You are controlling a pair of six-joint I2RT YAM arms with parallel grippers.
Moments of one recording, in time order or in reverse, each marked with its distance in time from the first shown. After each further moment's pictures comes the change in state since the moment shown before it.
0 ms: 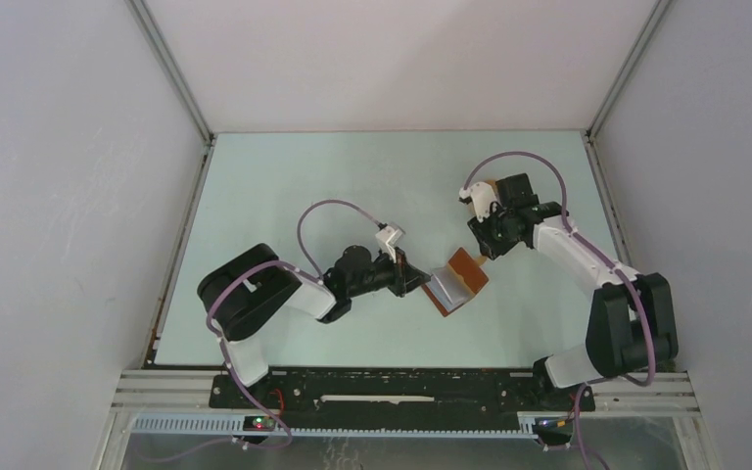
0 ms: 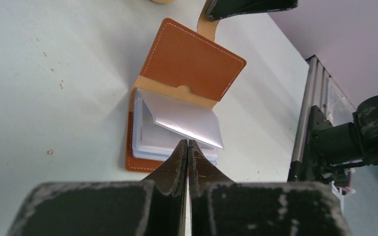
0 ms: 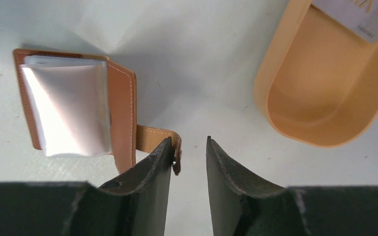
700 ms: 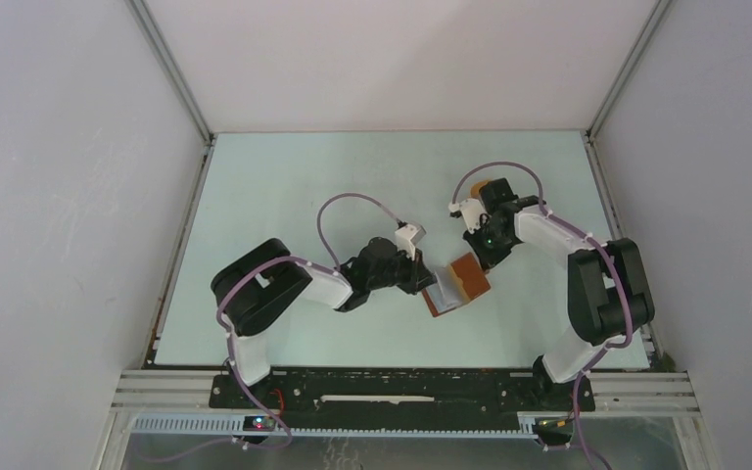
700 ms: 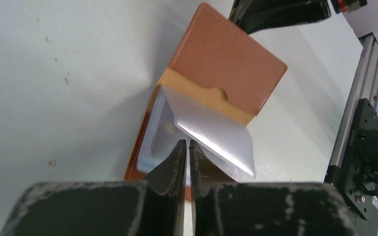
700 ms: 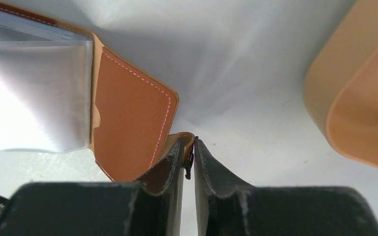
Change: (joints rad) left arm -0.045 0.056 0.175 -0.328 -0.085 0.086; right arm 0.027 0.209 0.046 -0.101 0.051 0.000
